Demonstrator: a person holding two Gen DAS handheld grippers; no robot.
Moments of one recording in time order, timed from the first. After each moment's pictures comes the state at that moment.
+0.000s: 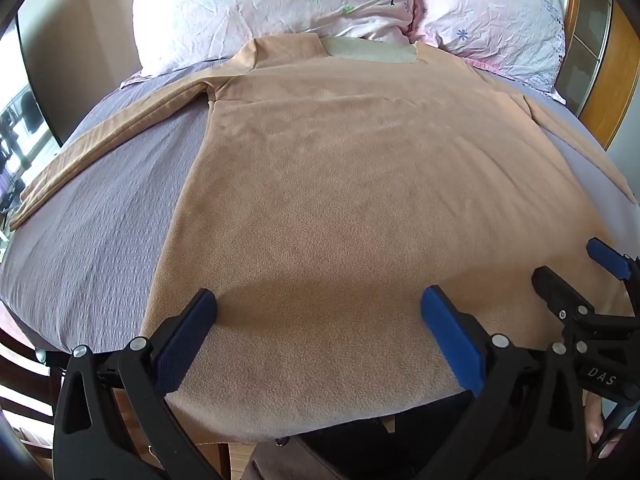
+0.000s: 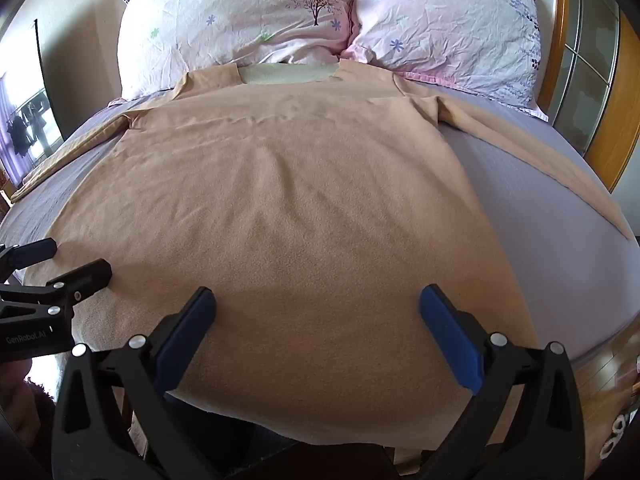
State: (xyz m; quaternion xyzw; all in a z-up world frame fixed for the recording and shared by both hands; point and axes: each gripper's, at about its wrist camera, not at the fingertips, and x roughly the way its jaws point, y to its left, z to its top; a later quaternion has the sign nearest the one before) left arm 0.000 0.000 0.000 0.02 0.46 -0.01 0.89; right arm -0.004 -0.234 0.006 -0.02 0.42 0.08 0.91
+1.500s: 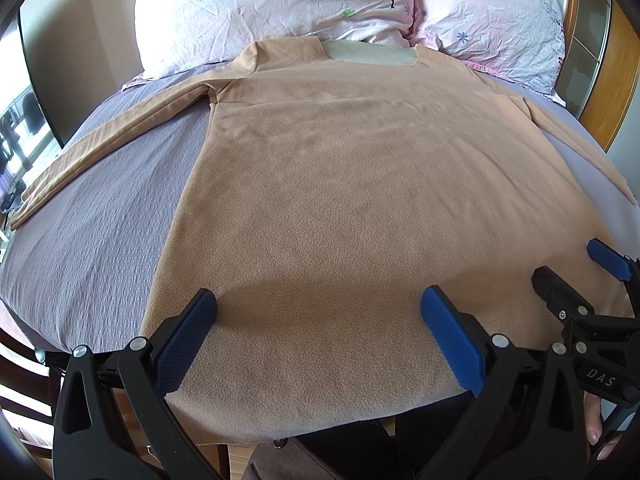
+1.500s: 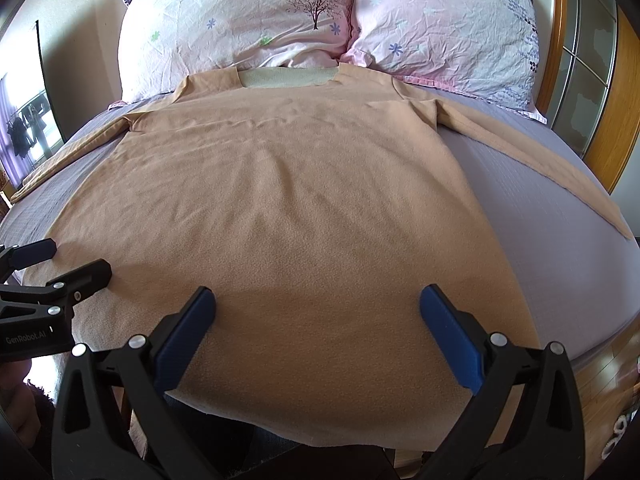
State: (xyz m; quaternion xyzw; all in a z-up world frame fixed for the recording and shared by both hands) left arm 0.000 0.000 0.000 0.02 0.45 -0.01 0.89; right arm -0.006 -0.235 0.006 -0.02 0.41 0.08 0.91
